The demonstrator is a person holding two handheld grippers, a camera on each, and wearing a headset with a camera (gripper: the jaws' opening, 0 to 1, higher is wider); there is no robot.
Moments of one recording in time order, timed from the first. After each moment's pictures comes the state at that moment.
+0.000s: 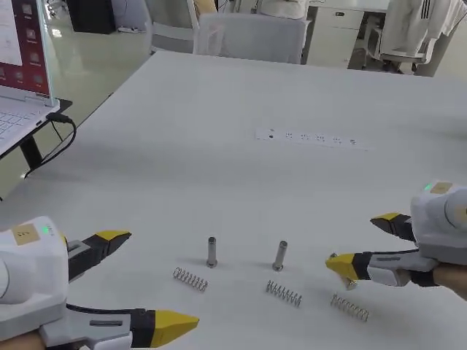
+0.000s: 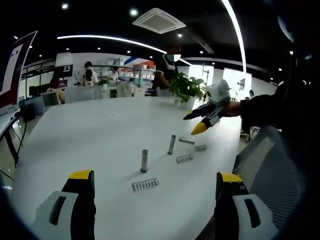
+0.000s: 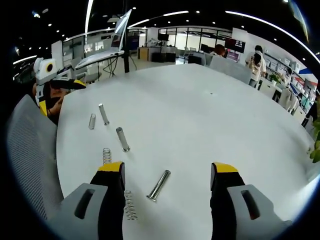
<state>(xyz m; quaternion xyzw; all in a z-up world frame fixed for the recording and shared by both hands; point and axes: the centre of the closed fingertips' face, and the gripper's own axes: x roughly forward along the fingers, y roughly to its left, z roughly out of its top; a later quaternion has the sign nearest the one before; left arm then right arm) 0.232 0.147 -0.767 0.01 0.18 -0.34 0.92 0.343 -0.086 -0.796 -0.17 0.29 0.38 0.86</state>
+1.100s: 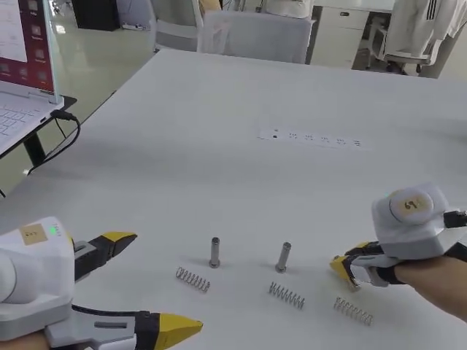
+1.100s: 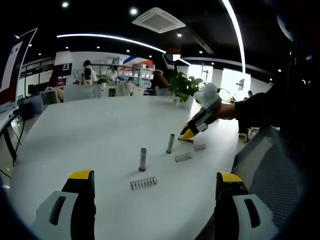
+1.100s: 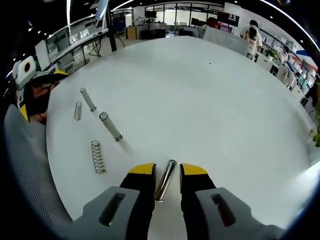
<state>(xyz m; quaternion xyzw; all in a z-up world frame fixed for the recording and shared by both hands) 0.231 0.145 -0.770 0.01 0.19 -0.34 0.92 0.345 -0.082 -0.841 -0.18 0.40 0.33 0.84</state>
